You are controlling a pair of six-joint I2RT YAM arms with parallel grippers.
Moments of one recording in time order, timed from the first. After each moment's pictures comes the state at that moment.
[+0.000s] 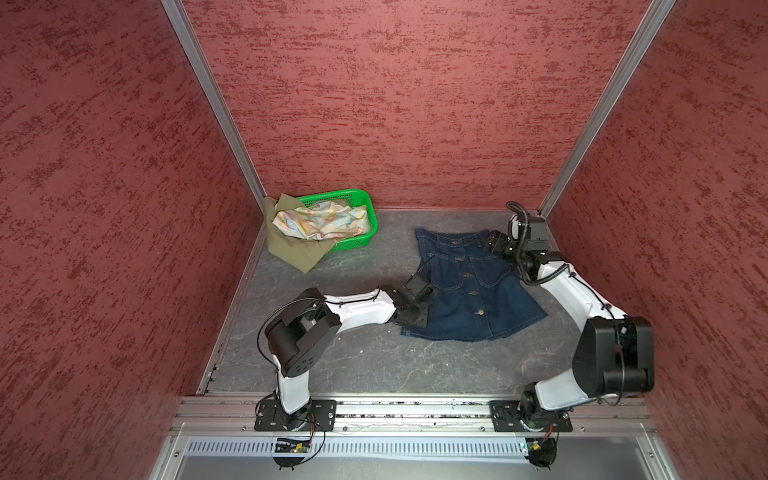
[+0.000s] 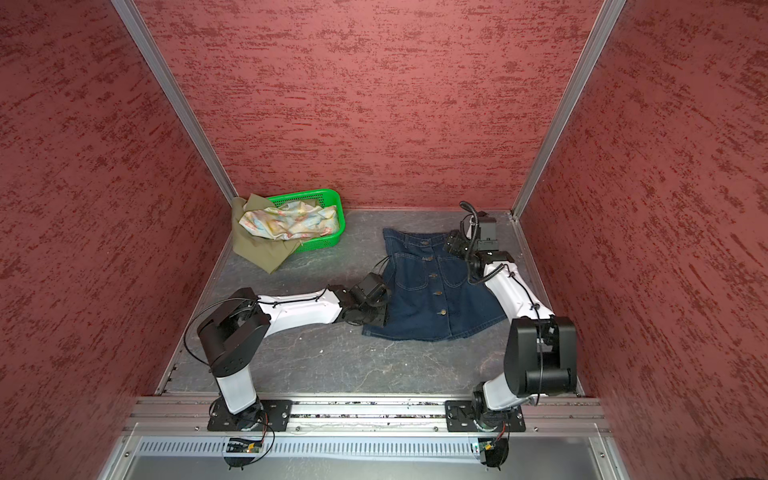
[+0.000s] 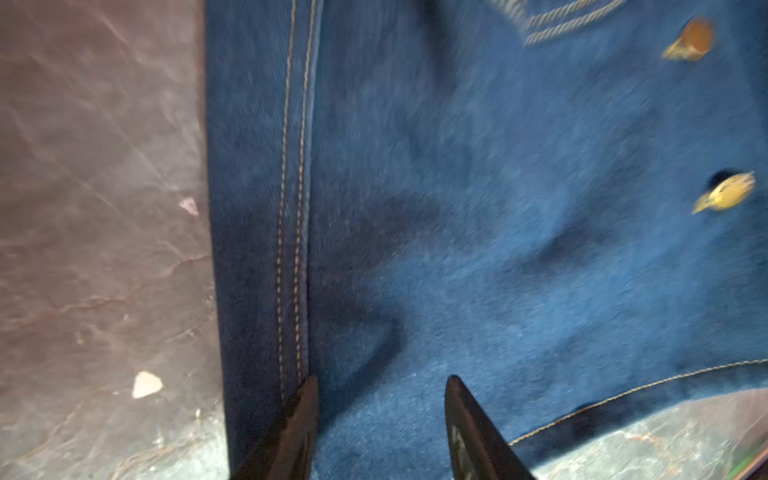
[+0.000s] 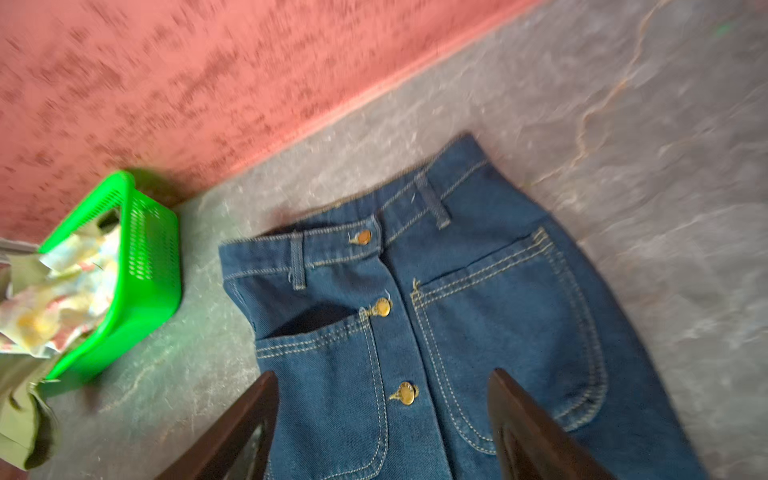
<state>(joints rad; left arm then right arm) -0.88 1.83 1.13 -0.40 0.05 -0.70 0.03 1.54 1.12 -0.28 -0.16 0.49</state>
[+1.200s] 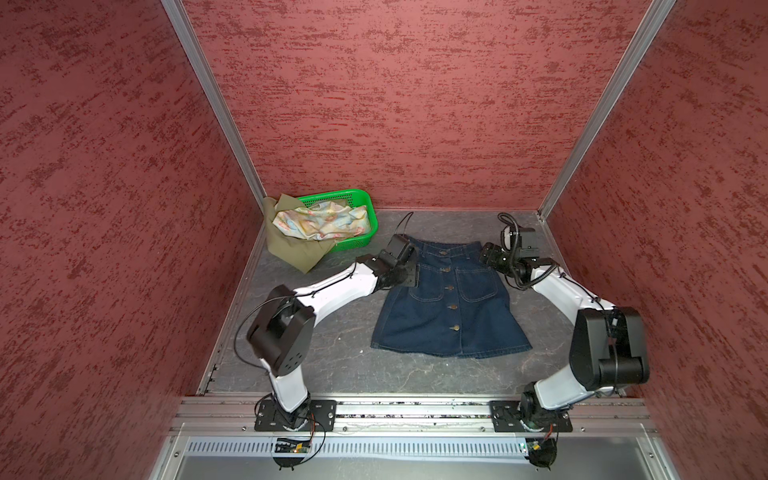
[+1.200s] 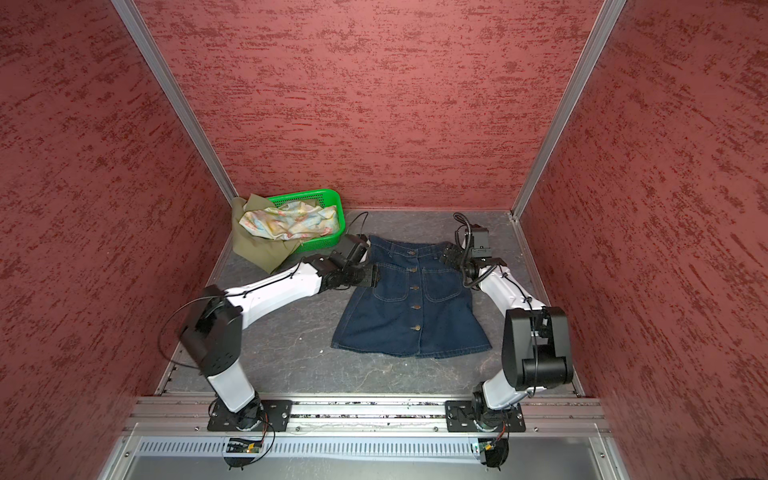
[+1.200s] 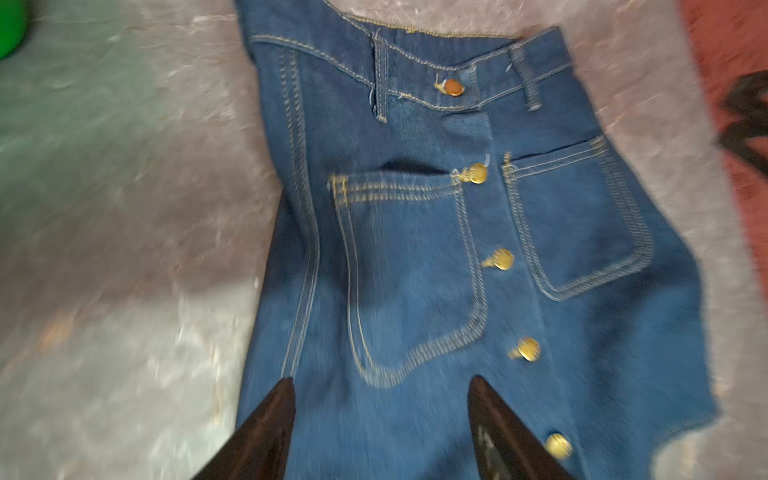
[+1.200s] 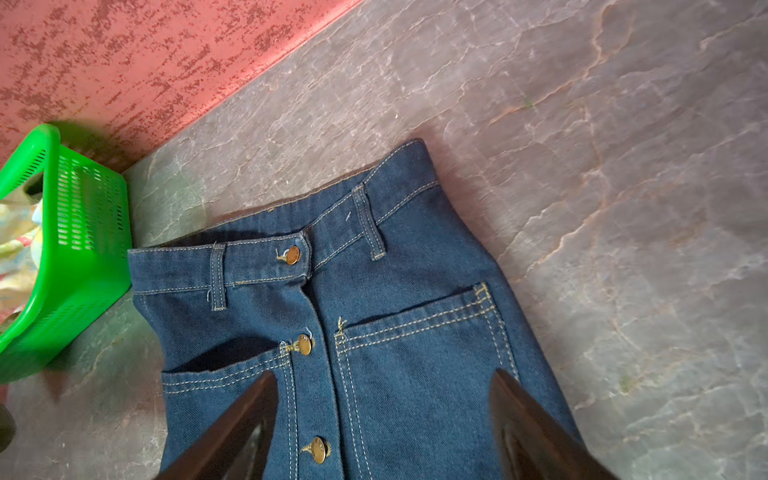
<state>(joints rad) -0.68 1.84 1.38 -0.45 -0.02 -0.49 0.03 1.56 1.03 -0.24 -0.17 0.51</state>
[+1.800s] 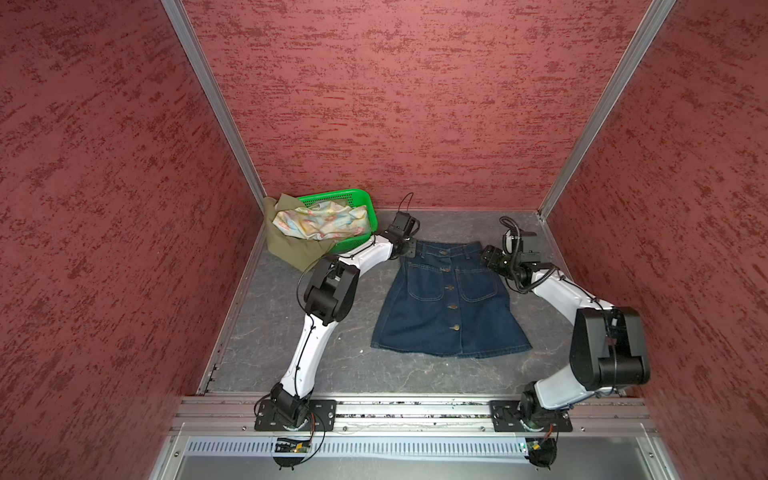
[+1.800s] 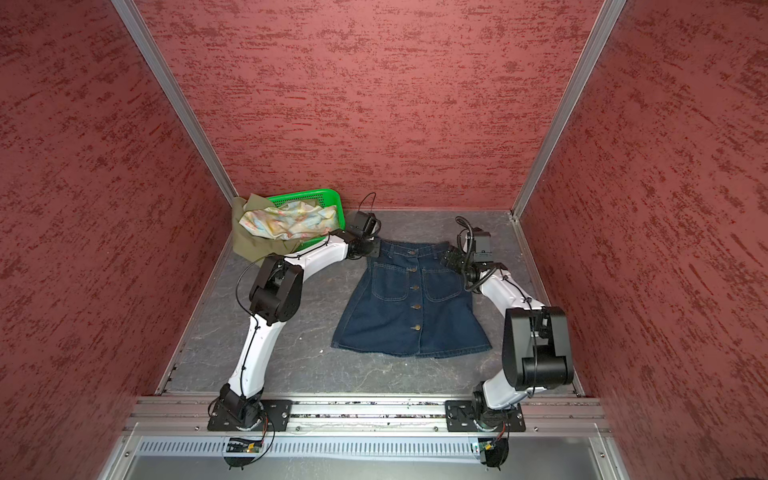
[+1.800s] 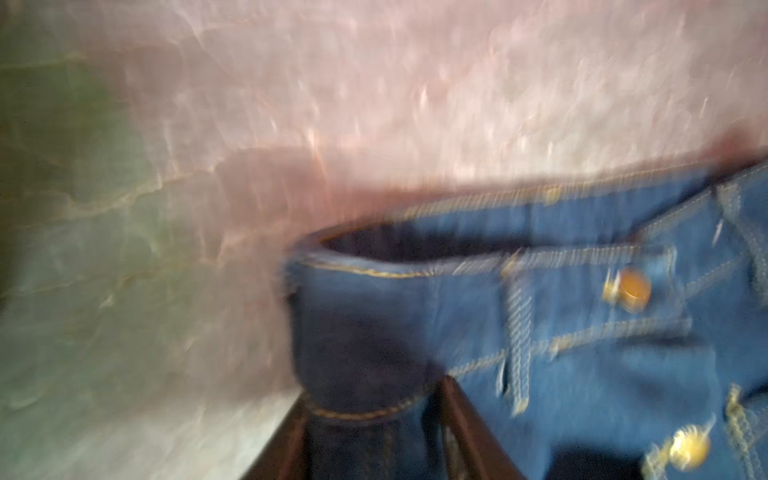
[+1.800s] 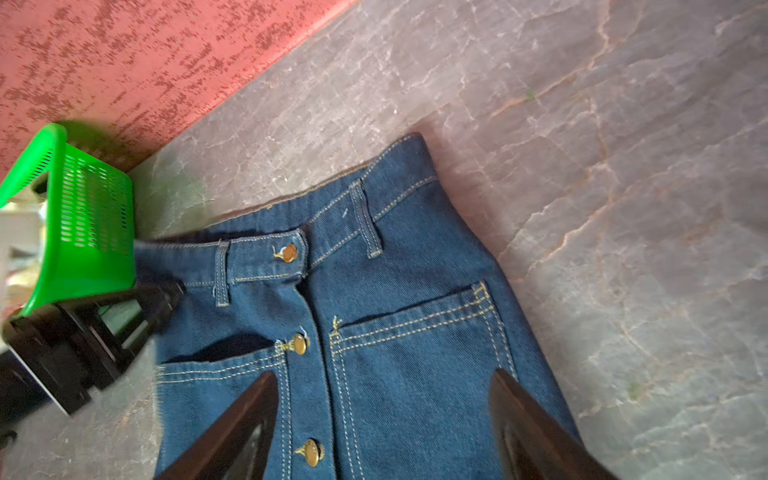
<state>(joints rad) -0.53 2.37 1.96 -0.47 -0.07 -0.32 0.02 1.56 0.96 -0.18 -0.19 0.49</state>
